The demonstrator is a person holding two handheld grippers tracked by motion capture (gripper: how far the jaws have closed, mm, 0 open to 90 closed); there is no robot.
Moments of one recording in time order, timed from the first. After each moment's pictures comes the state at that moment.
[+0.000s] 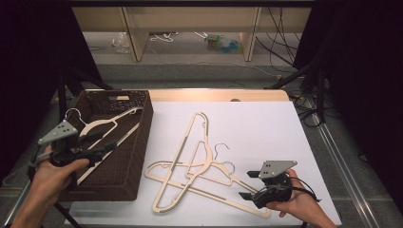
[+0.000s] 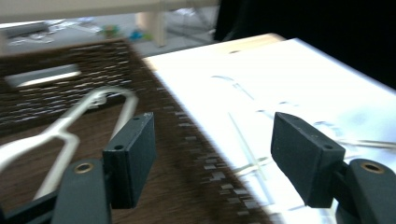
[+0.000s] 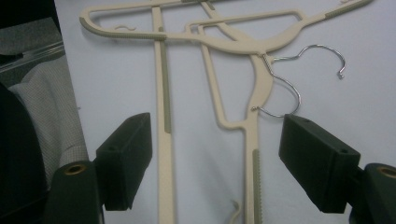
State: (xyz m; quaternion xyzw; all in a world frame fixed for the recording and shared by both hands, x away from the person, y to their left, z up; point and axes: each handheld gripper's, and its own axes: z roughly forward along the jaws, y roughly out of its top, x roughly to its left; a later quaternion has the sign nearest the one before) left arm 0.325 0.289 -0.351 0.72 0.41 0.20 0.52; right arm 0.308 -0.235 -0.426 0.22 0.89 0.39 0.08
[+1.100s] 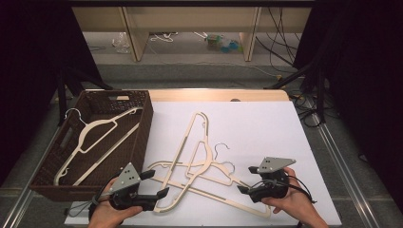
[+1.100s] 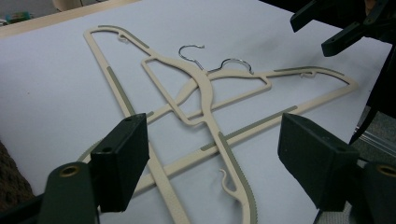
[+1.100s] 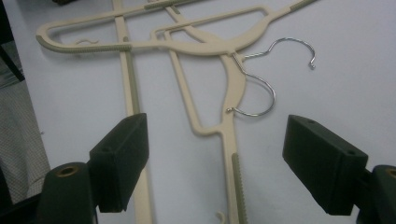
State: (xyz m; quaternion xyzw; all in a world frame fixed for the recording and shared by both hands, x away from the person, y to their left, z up) left arm 0.272 0.178 -0.426 0.79 0.33 0.14 0.50; right arm 0.317 -0.233 -0.436 0.29 0.87 0.39 0.10
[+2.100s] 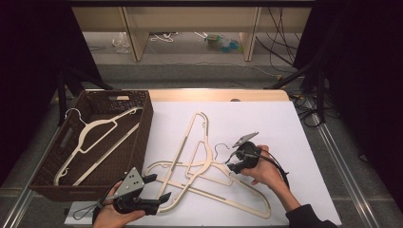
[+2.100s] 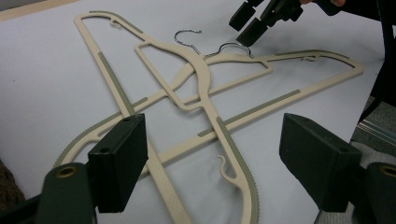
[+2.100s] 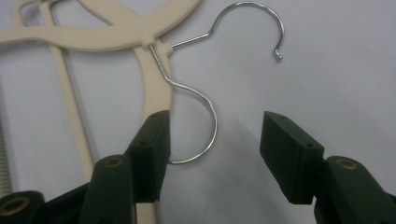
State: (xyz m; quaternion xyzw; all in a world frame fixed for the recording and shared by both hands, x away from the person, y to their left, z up) left arm 0.270 0.174 -0.441 0.80 0.33 0.14 0.48; right arm 0.407 -0.183 -0.458 0.36 0.90 0.24 0.09
